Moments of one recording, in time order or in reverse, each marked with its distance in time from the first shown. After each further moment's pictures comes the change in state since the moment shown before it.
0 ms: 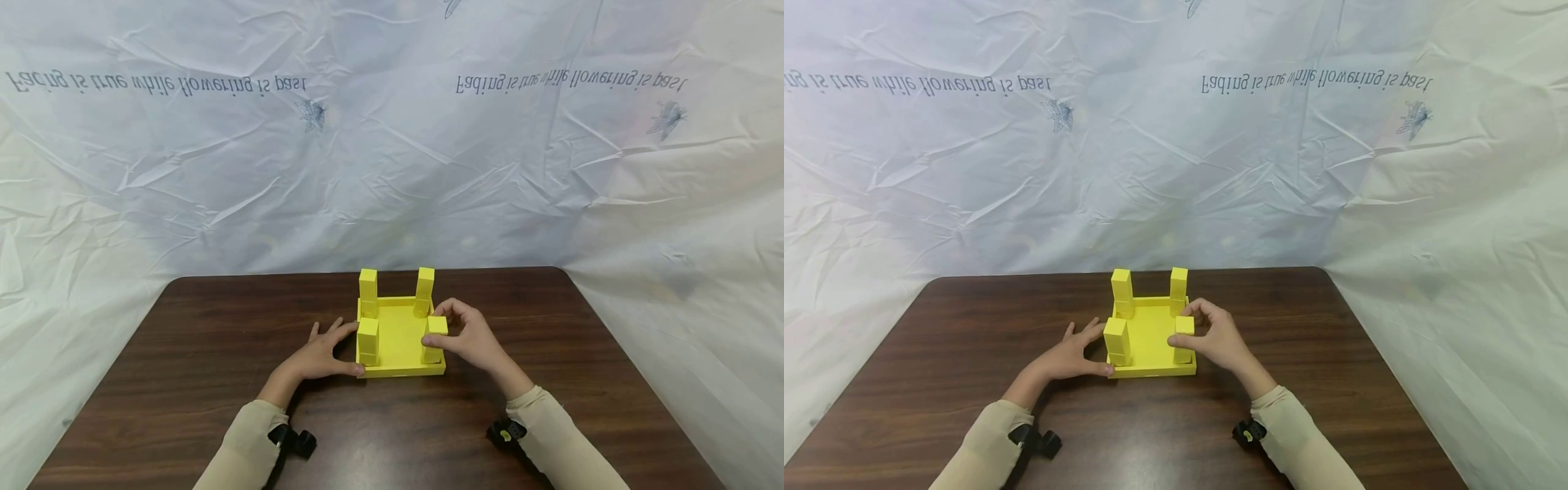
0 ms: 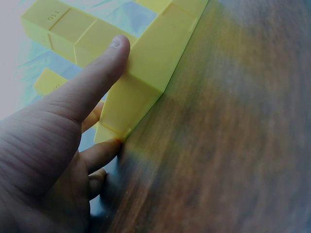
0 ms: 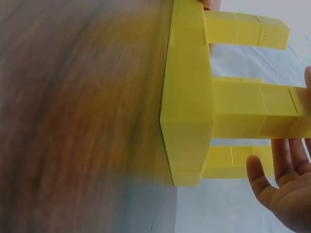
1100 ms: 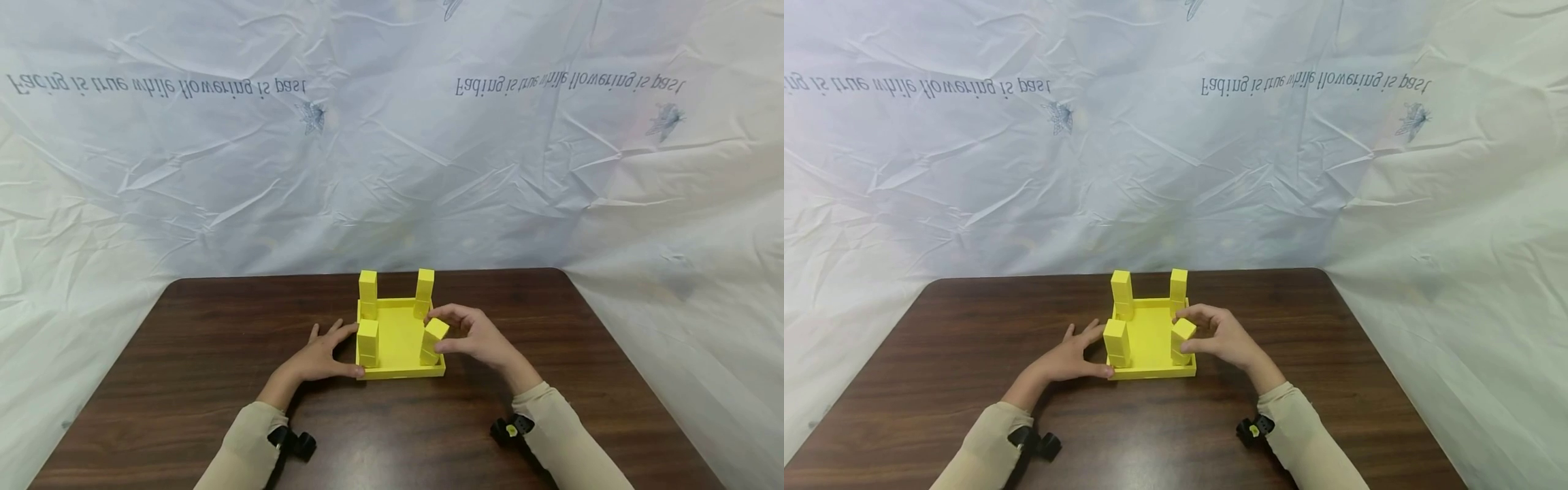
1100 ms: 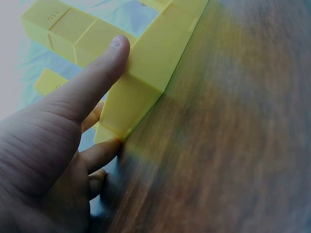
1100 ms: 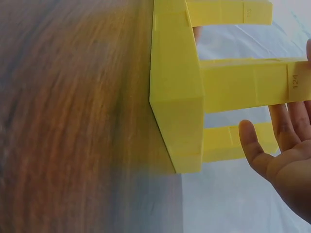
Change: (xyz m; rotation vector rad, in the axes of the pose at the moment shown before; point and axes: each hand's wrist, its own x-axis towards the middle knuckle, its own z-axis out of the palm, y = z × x) left_hand -0.001 -0.001 0.000 0.007 -0.003 -0.002; right_hand 0.002 0.008 -0.019 0.170 -0.216 -0.006
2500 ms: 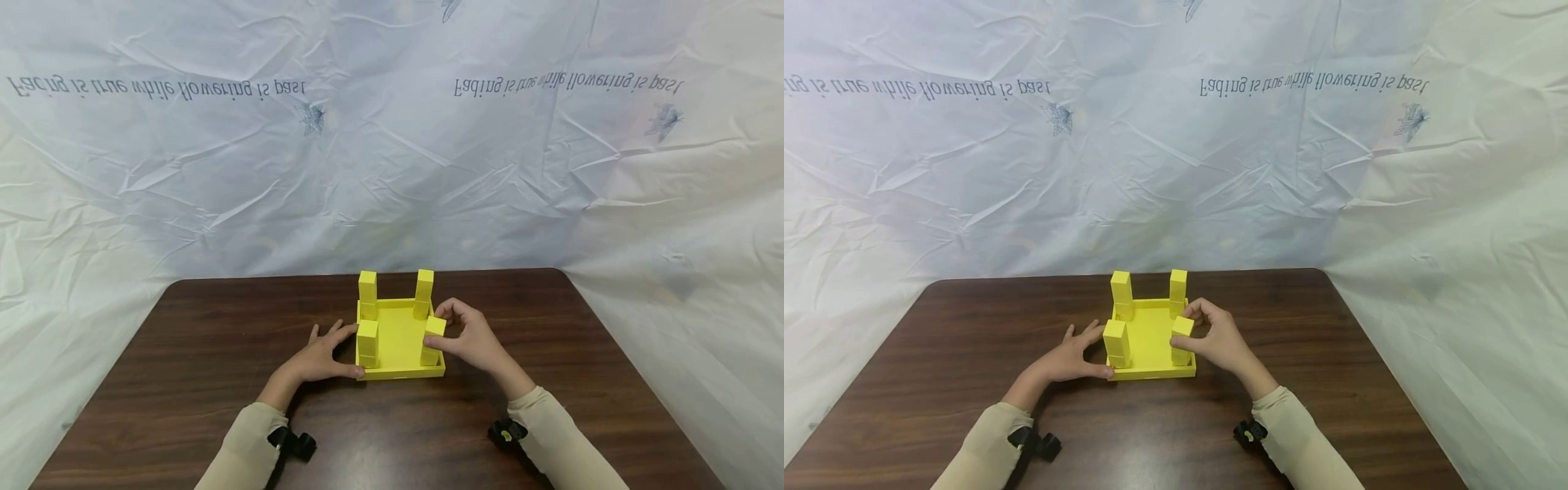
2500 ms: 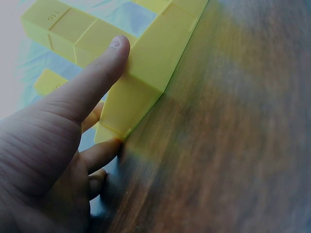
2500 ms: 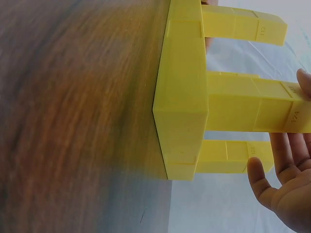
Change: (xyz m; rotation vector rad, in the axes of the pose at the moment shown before) left_hand 0.002 -0.002 0.001 0.015 0.006 0.005; right_hand 0.001 -0.009 0.019 -0.265 0.240 0.008
